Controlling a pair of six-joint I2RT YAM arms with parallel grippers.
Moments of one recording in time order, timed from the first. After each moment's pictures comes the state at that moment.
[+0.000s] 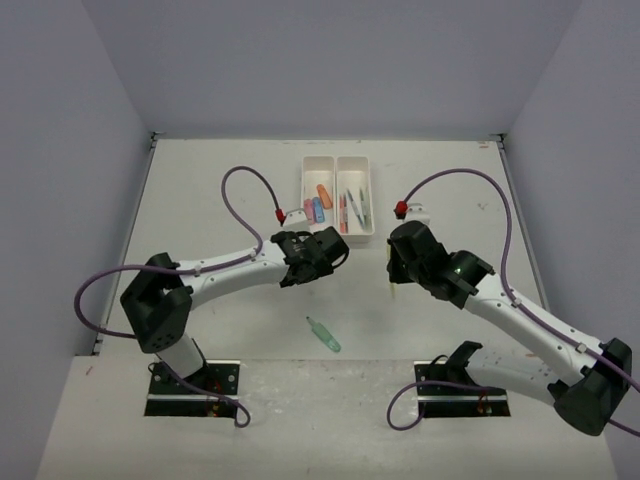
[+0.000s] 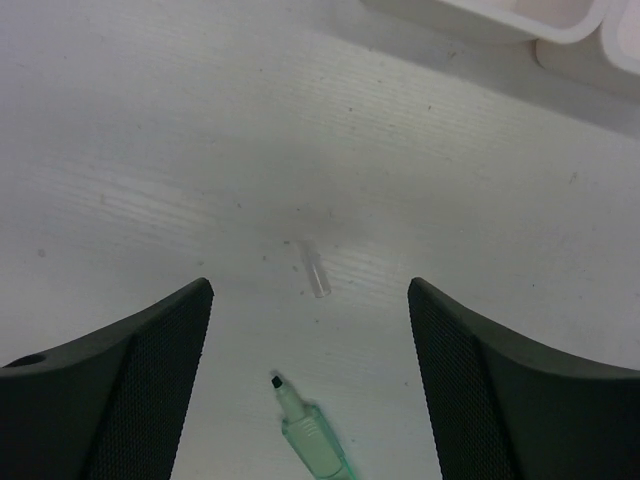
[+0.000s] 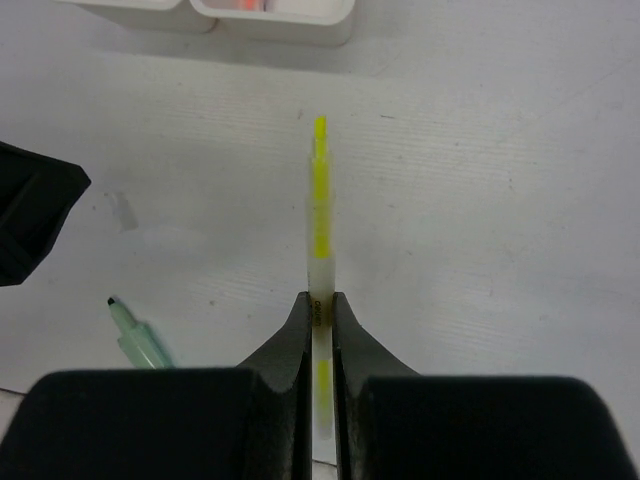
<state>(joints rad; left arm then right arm) -0.97 1.64 1.19 -0.83 -0.57 -1.22 0.75 1.03 0.90 -0.73 0.32 0.56</state>
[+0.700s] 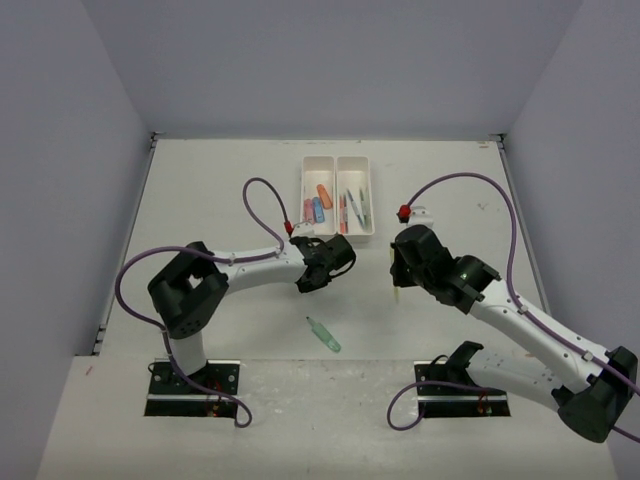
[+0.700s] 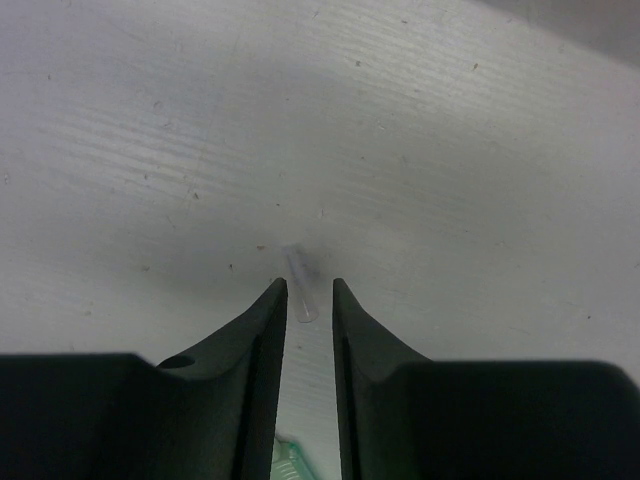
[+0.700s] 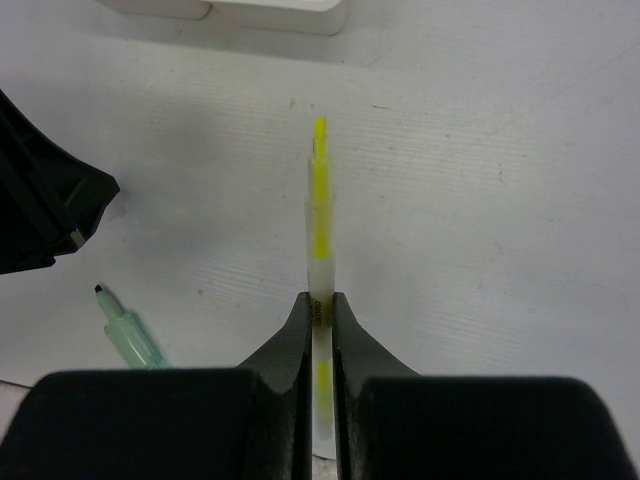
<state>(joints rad) -0.97 1.81 1.18 -0.76 -0.49 -1.28 0.75 0.99 0.87 -0.74 0.31 0.54</state>
